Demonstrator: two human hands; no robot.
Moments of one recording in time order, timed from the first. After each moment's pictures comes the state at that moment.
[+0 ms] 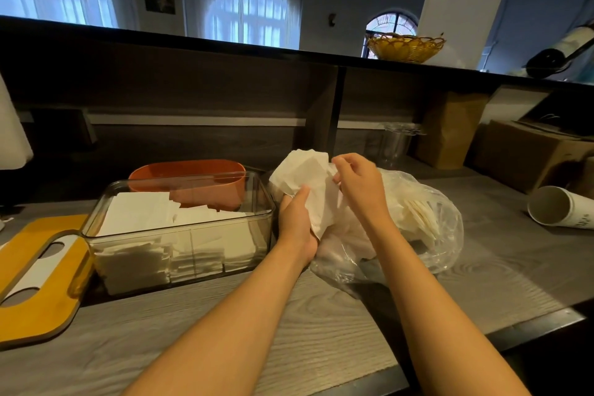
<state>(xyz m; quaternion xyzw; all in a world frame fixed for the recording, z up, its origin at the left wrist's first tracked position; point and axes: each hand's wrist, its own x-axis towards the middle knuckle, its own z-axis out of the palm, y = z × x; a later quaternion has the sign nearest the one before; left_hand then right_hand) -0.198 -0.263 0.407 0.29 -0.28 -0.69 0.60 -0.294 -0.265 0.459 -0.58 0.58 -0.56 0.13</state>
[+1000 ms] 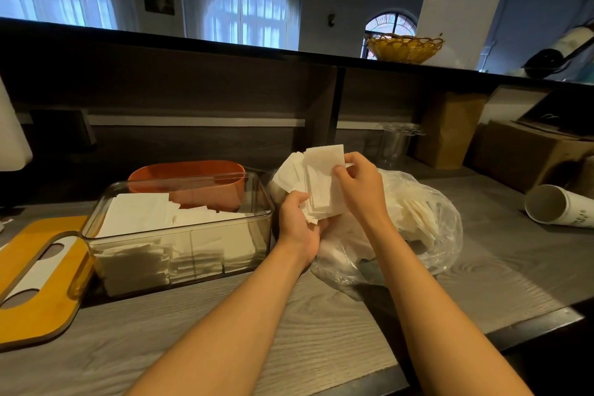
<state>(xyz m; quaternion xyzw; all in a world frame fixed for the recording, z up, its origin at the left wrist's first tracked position) -0.194 -0.251 0.415 0.22 -0.25 -0.73 0.60 -0.297 -0.268 0.452 -0.58 0.60 -0.55 0.09</state>
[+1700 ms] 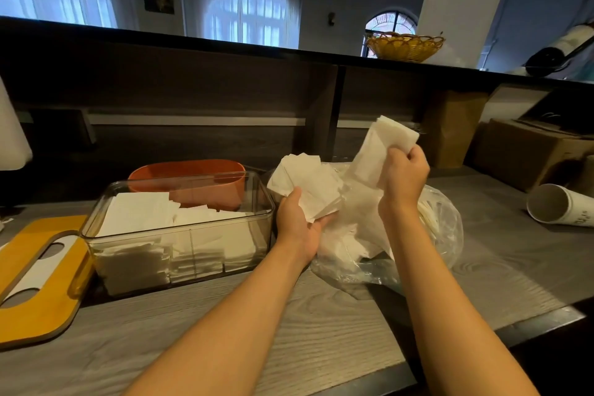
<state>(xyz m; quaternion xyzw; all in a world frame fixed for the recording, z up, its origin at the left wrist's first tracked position) -0.195 -0.256 0.416 0.22 -0.17 -0.74 0.61 -0.317 -0.242 0.485 -0.35 0.50 -0.77 0.20</state>
